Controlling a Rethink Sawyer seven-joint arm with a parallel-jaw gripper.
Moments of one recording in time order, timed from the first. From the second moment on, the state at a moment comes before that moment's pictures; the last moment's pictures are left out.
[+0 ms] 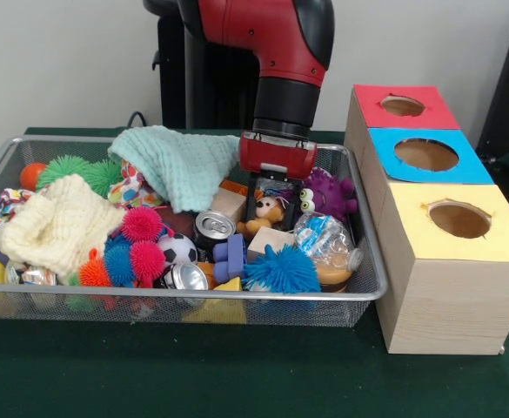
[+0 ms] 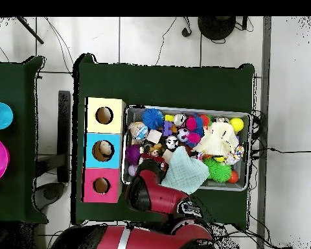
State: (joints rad) arm -0.14 -0.38 -0.10 2.00 0.02 -0.58 1.75
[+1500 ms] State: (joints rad) arm -0.08 -0.45 -0.15 2.03 0.05 -0.45 1.75
